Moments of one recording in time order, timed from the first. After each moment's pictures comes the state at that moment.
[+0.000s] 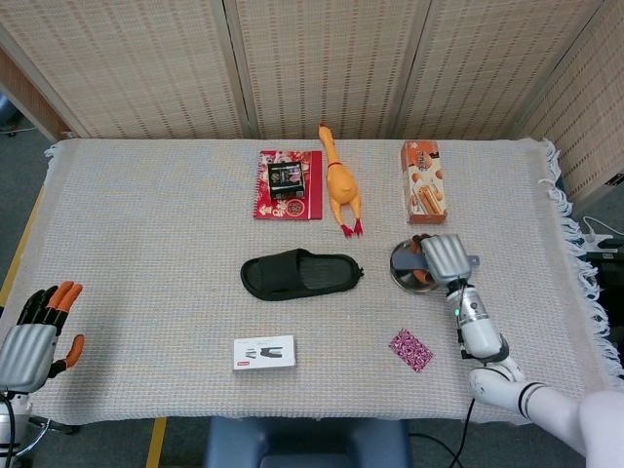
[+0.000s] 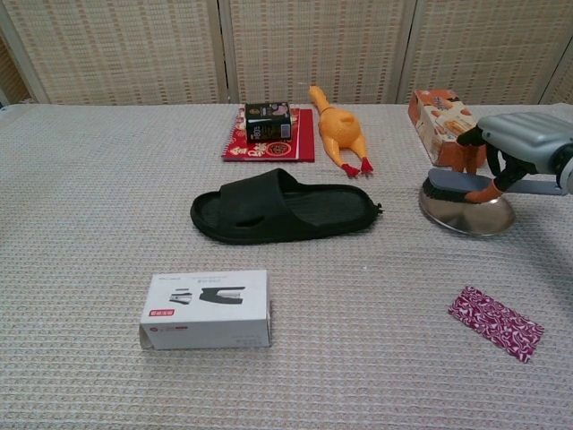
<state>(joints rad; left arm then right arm) -0.14 -1.16 -0.04 -1.53 1.51 1.45 0.02 0.65 -1.63 0.20 -1.02 -1.22 0.95 -0.18</state>
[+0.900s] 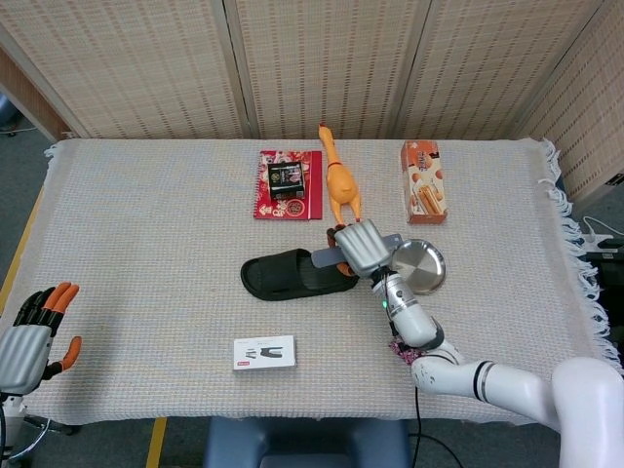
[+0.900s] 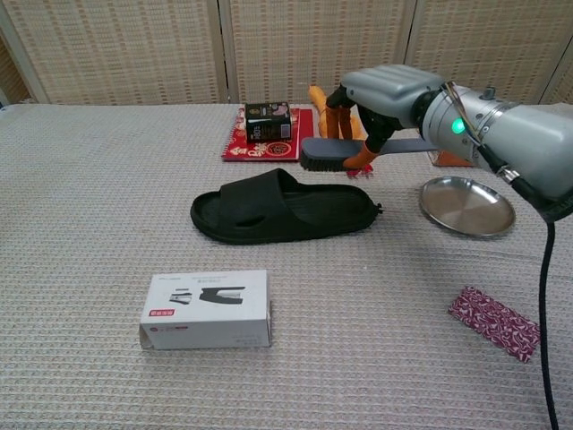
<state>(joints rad) -0.14 -1.12 -0.03 -1.56 1.52 1.44 -0.04 0.87 -1.65 0.32 -1.31 -1.08 0.90 -0.53</state>
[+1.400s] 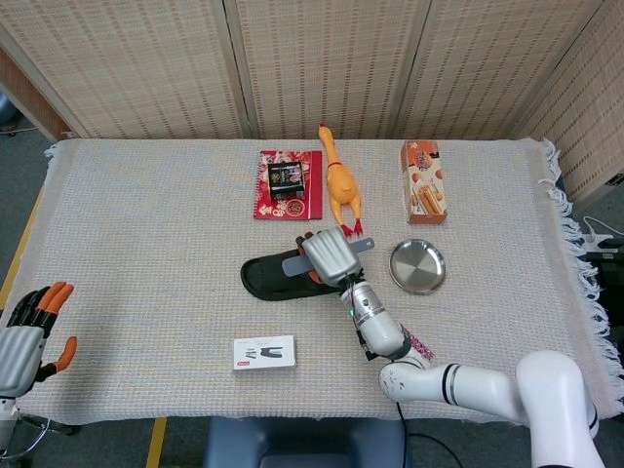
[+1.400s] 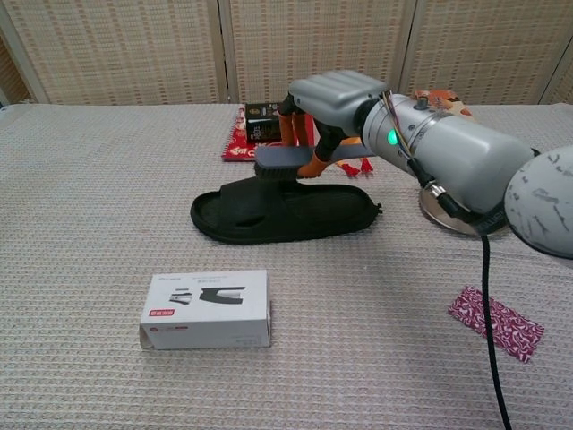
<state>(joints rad) -0.13 -1.09 -0.03 -1.55 1.55 1.47 -0.10 0.97 -1.76 0.32 -1.32 -0.96 0.95 -0.69</state>
